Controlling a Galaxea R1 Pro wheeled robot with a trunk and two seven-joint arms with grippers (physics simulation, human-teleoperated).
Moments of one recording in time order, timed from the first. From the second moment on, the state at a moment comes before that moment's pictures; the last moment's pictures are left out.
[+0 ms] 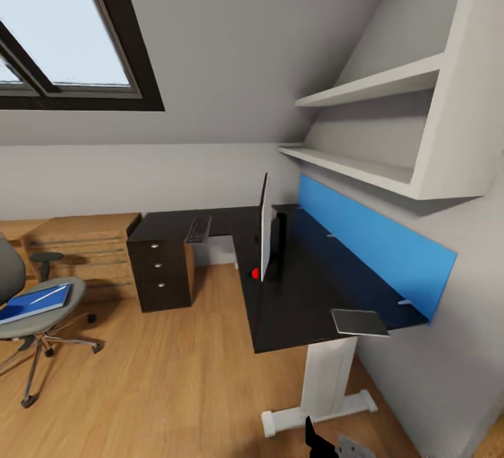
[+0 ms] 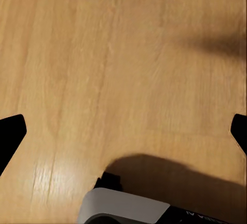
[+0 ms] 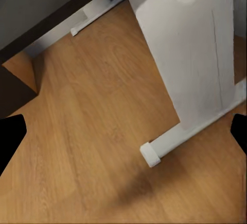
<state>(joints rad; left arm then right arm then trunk) -0.09 0.04 -0.18 -0.44 0.43 -0.06 0.19 -0.37 0.10 0.34 -0.03 -0.90 -0.72 0.24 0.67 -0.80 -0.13</state>
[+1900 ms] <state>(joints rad) -0.09 0.03 -0.18 -0.51 0.43 -0.06 0.20 -0.37 0.11 0.34 -0.04 -0.90 -0.72 0.24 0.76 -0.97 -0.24</state>
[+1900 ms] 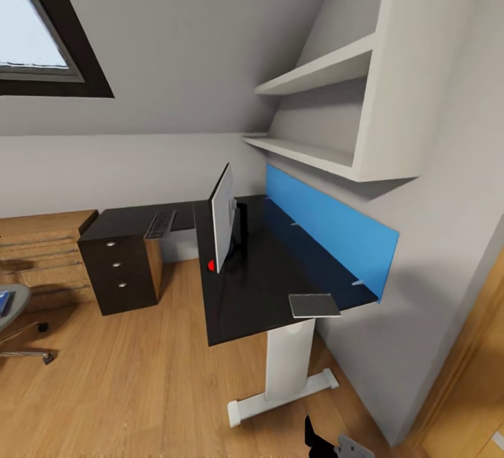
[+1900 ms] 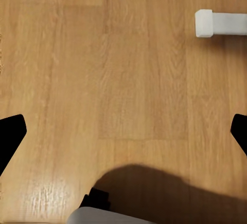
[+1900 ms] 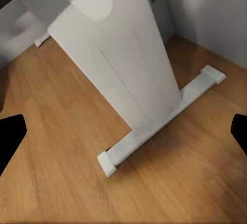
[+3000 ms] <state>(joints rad) -0.09 0.03 -0.18 -0.51 0.43 -0.06 0.20 -0.37 0.10 0.34 -0.04 -0.90 -0.72 0.24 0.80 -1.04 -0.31</state>
